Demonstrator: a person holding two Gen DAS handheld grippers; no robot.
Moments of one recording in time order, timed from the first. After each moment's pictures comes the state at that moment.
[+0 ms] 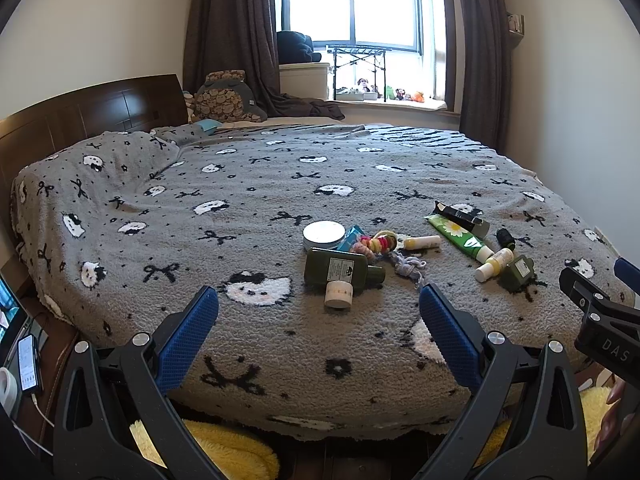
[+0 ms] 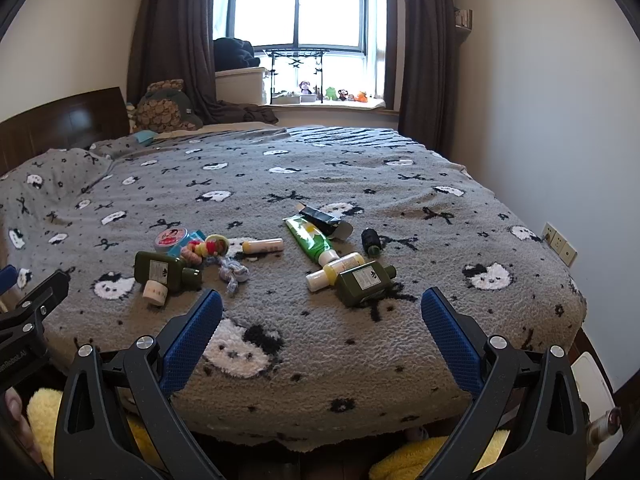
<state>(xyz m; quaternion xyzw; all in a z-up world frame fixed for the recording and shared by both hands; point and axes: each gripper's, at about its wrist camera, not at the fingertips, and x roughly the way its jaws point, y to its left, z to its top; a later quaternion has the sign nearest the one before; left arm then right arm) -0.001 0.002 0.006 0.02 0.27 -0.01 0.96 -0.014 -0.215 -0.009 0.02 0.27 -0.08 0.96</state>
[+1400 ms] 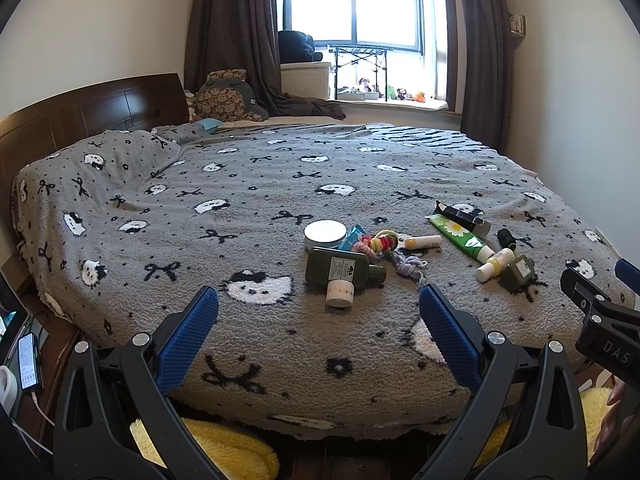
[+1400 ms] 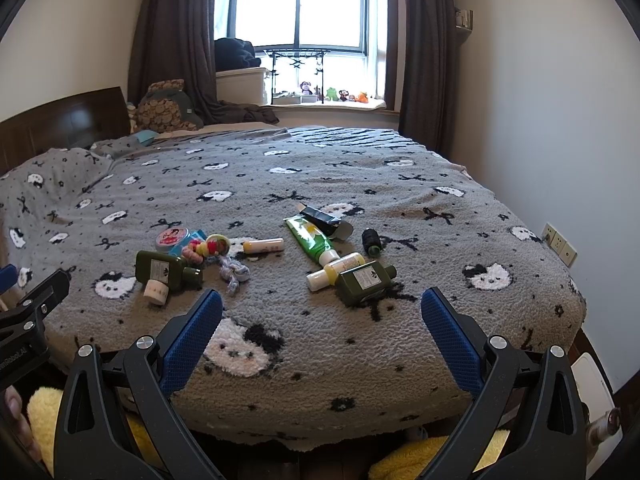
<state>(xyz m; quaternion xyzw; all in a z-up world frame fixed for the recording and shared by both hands) -0.002 0.005 0.004 0.02 0.27 -0.01 0.96 -0.017 -0.215 -0.010 0.02 0.27 -0.08 0.96</state>
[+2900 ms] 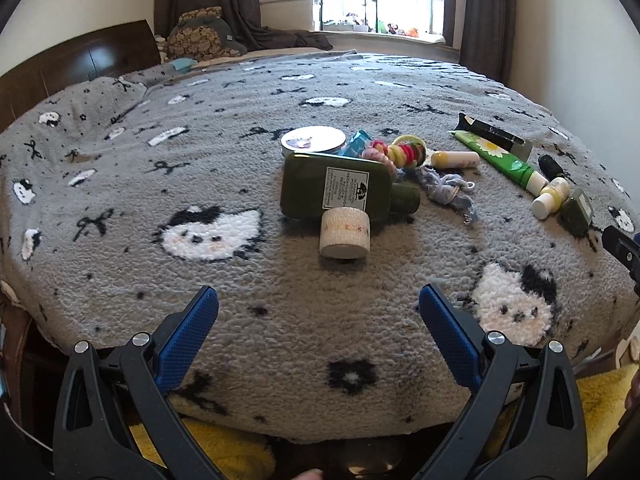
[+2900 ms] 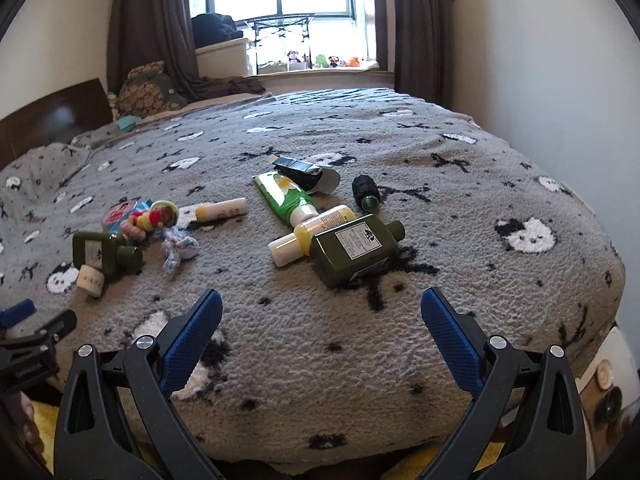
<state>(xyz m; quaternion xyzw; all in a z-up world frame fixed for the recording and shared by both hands) 0.095 0.002 -0.109 0.03 0.38 -0.03 0.92 0.057 -0.260 -0.098 0.07 0.31 -0.08 0.94</state>
